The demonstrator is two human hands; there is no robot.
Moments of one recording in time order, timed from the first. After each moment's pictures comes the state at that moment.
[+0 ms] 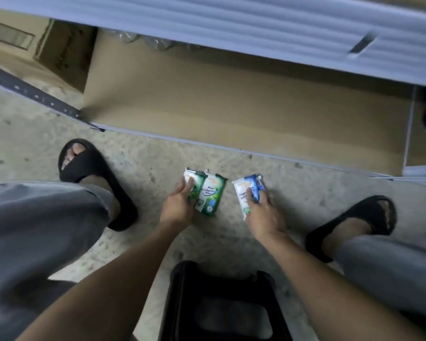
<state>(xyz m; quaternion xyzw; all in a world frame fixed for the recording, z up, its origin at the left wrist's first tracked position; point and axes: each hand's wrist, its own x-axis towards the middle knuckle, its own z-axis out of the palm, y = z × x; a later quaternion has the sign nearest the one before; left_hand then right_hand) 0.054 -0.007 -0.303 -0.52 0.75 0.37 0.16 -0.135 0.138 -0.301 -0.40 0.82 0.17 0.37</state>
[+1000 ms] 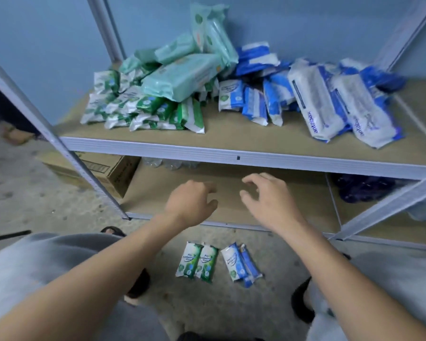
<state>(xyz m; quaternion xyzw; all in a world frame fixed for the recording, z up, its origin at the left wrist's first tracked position) -0.015 -0.035 0.016 -0.33 0.93 0.16 0.00 -0.165 0.103 0.038 -0.48 0.84 -0.24 0.12</state>
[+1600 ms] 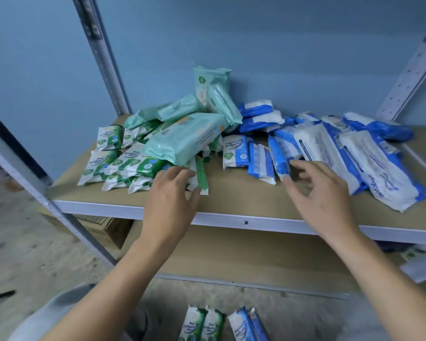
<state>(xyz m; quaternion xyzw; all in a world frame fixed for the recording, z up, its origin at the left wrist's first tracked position) -0.040 -0.111 0.094 -0.36 0.87 0.08 -0.33 -0.265 0.054 0.104 -0.44 0.81 -0.38 -0.07</state>
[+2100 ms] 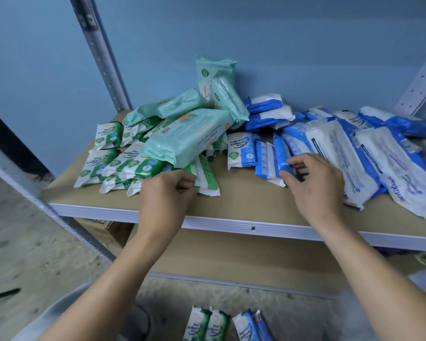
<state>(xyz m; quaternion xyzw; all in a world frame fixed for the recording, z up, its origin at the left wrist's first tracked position) -0.043 -0.132 0.097 -0.40 0.81 0.24 -0.36 -0.284 0.003 0.084 -0.41 0.80 -0.42 -0.11</state>
